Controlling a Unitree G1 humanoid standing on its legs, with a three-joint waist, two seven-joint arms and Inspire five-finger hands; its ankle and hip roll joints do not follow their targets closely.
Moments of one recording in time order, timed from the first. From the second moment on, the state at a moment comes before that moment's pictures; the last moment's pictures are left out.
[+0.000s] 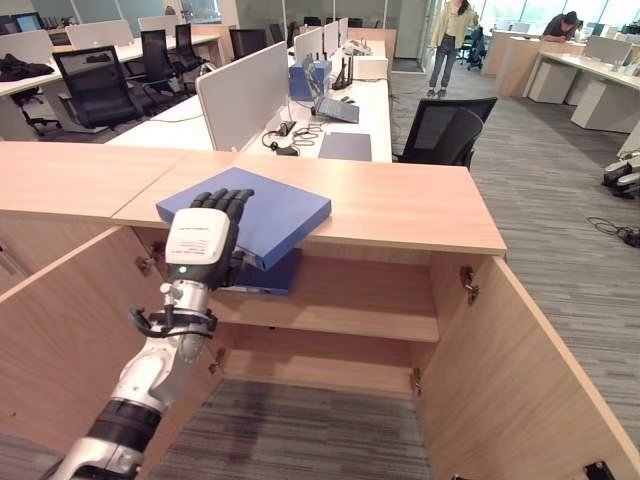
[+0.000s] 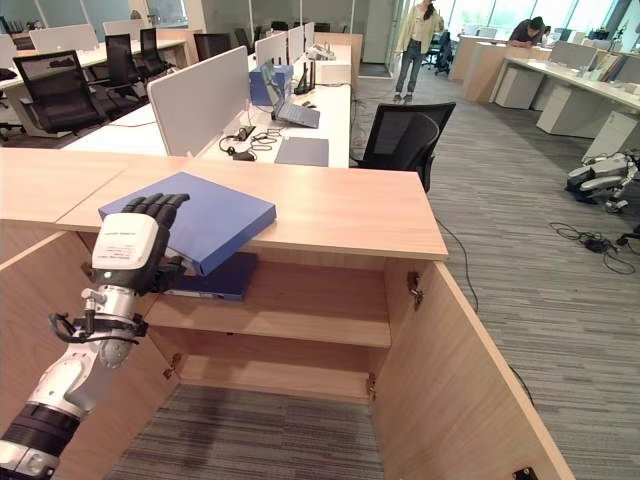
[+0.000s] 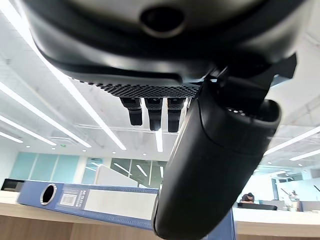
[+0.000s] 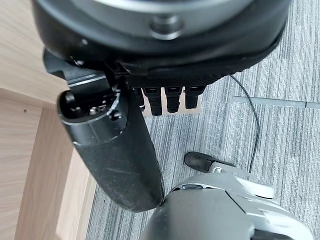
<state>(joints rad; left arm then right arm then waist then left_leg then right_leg) -0.27 0.69 -0.25 0.20 0.80 0.01 0.42 0.02 -0.25 0.24 1.26 0.20 0.01 0.01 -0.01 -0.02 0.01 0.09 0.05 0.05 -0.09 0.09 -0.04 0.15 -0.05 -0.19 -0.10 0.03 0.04</state>
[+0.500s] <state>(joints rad) -0.30 0.70 -0.32 0.32 0.83 0.02 0.38 0.05 -0.26 0.24 1.24 0.20 0.01 0.00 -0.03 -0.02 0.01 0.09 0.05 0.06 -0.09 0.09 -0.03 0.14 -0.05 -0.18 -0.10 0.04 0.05</state>
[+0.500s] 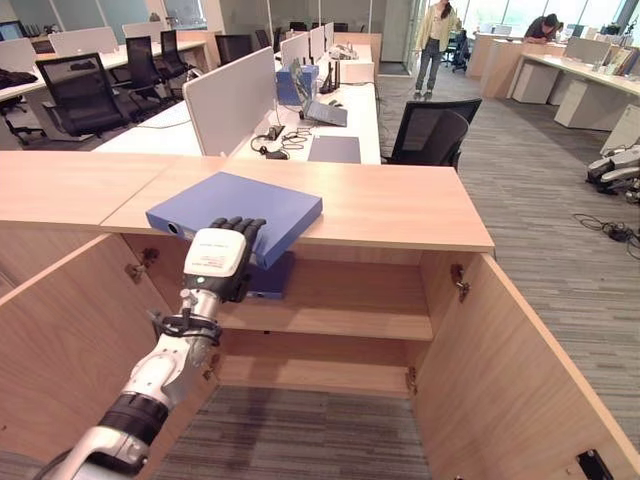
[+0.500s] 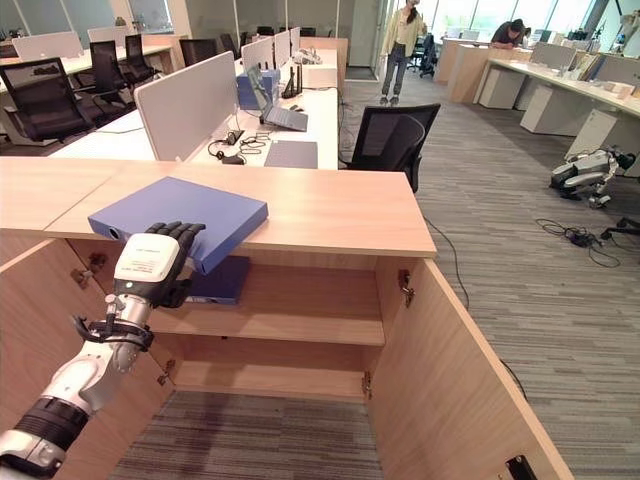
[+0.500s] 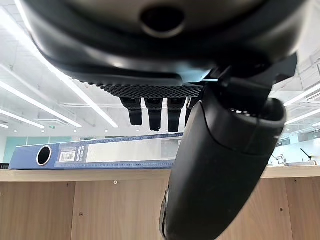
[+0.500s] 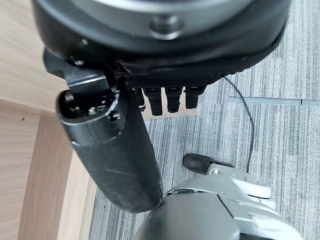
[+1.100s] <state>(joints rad) -0.41 0.69 -0.35 0.40 0.86 0.06 0.46 0.07 -0.26 0.23 1.25 0.20 0.02 -0.02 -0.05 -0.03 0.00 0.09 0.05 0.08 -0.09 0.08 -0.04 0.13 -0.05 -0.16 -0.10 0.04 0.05</state>
